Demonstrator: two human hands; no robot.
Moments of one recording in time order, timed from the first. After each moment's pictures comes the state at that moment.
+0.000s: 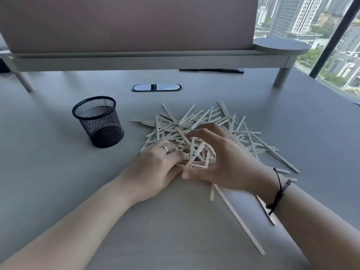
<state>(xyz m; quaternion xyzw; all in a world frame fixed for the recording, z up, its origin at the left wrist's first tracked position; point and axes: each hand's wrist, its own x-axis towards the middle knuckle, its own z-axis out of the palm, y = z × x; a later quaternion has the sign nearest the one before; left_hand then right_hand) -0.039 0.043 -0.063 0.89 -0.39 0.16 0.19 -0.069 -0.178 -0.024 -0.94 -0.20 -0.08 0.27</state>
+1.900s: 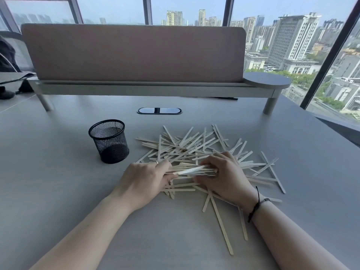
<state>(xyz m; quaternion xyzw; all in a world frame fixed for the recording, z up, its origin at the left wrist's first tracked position) -0.039 0.052 -0.054 0.89 -0.33 0.30 0.08 -0.055 -0.202 -0.055 -0.94 -0.13 -0.18 0.28</state>
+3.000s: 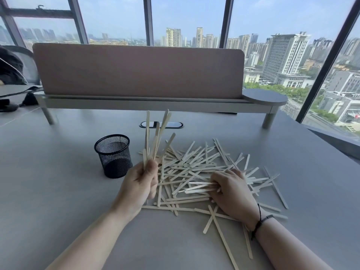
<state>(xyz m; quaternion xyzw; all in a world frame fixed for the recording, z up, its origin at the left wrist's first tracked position) -0.043 0.056 -0.035 0.65 -0.15 0.02 0.74 -0.054 -0.204 -0.054 -0.95 -0.16 -0.22 0.16</state>
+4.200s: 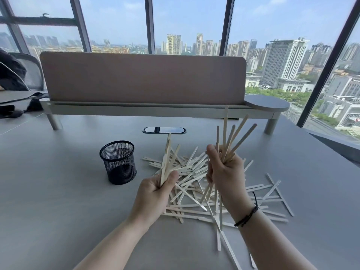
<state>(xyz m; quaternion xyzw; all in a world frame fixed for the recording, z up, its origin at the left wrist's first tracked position) -0.057 0.037 -0.031 0.75 -0.11 0.08 0.64 -0.043 -0.141 0.008 -0.67 -0.02 -0.25 0.70</state>
